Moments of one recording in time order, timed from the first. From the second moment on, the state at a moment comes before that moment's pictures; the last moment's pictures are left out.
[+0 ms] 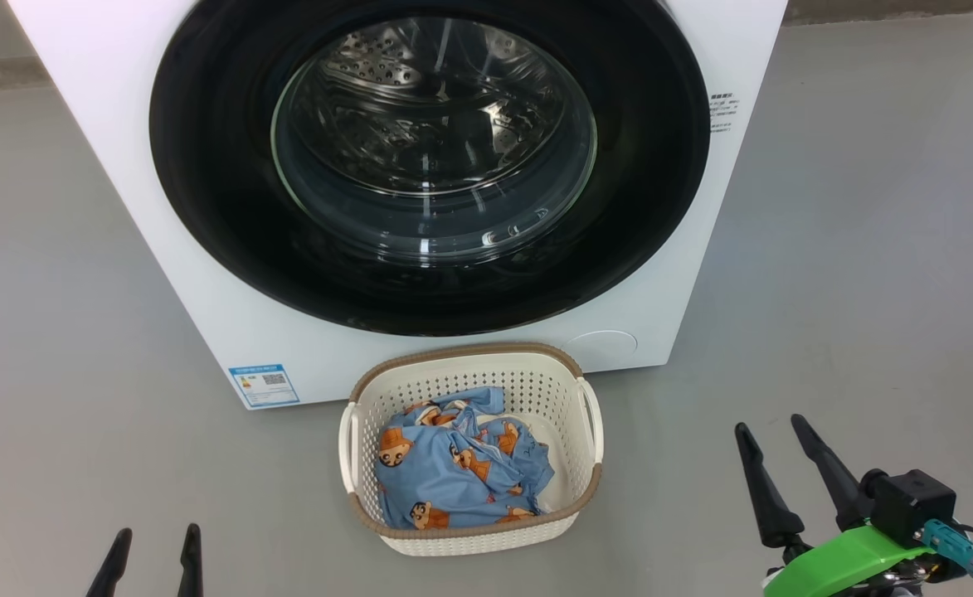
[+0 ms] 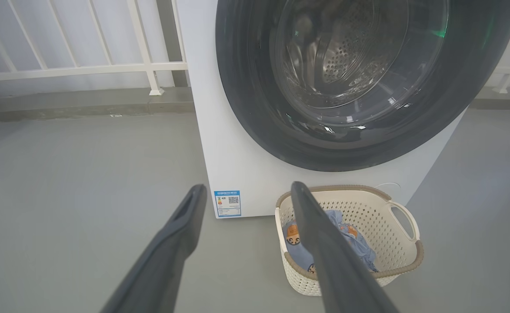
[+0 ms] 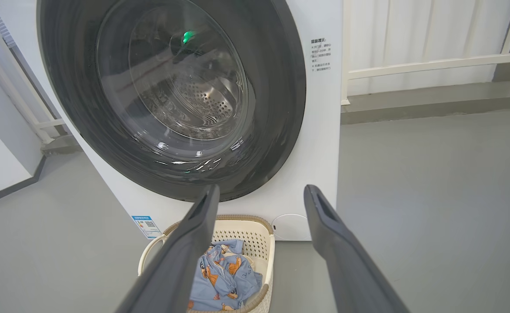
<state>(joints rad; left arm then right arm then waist) 0.13 0.03 0.16 0.14 -0.09 -0.06 -0.25 -0.07 -0.12 0.04 0.27 0.29 0.13 -0.25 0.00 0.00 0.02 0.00</state>
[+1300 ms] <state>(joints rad) 0.15 0.04 0.15 0.12 -0.11 -0.03 -0.25 -0.07 -0.11 0.00 0.30 0.28 0.13 -0.25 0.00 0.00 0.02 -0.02</state>
